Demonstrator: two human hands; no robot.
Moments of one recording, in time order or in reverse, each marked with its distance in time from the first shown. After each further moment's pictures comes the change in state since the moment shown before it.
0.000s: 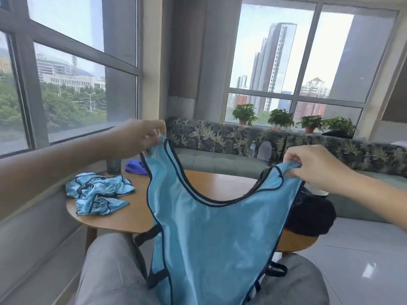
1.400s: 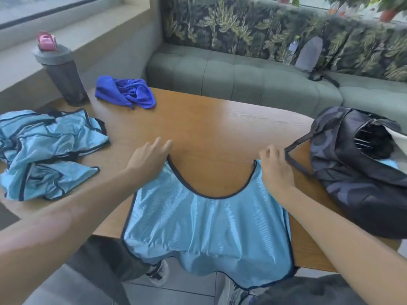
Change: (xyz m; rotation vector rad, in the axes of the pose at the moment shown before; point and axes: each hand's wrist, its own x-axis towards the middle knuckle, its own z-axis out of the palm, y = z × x) left_hand 0.134 -0.238 0.378 0.493 -0.304 -0.180; right_hand 0.179 0.086 0.418 -0.468 -0.209 0.061
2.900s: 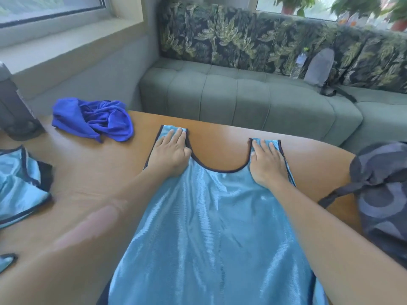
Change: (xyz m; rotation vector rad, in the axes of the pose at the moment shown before) left_hand 0.225 0.028 0.058 -0.344 -0.044 -0.147; right_hand 0.214 -0.003 0.101 0.423 -0.201 0.201
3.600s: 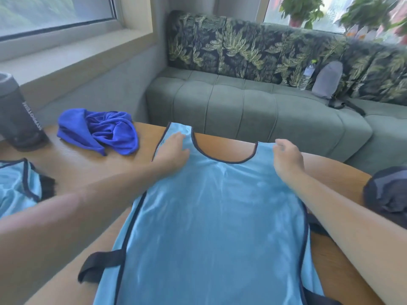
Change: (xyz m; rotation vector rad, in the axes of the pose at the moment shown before) left_hand 0.032 -0.009 -0.036 -0.404 -0.059 -0.177; right_hand 0.036 -0.006 -0.056 0.679 0.162 0.266
